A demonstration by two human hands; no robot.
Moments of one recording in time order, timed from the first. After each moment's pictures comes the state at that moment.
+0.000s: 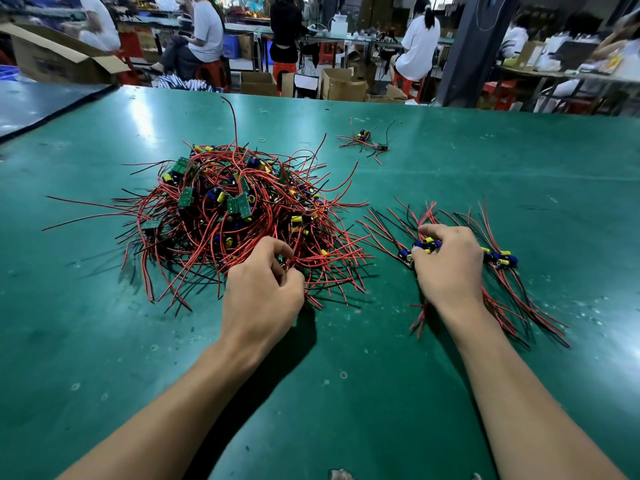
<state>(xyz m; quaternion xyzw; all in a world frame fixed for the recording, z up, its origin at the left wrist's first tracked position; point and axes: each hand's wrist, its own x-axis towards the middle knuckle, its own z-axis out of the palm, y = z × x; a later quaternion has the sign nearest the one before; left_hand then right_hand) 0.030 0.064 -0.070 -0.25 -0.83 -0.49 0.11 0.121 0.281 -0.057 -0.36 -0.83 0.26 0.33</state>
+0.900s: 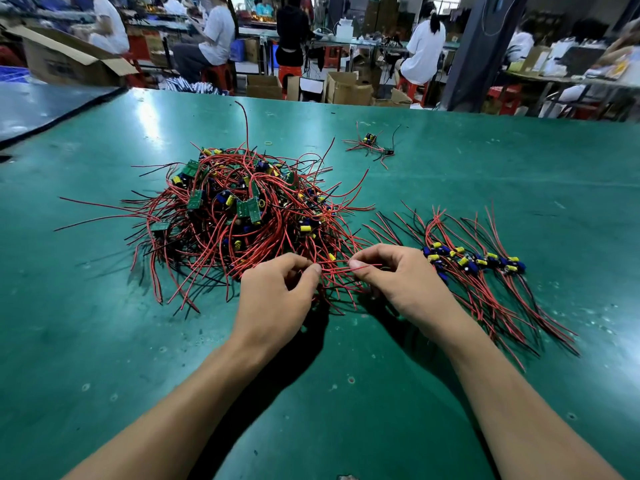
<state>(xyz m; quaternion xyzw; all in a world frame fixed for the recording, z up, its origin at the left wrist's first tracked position) 0.032 0.064 -0.063 -0.28 -0.81 -0.52 0.06 0.110 0.239 -0.056 -0.17 -0.82 0.52 0.17</state>
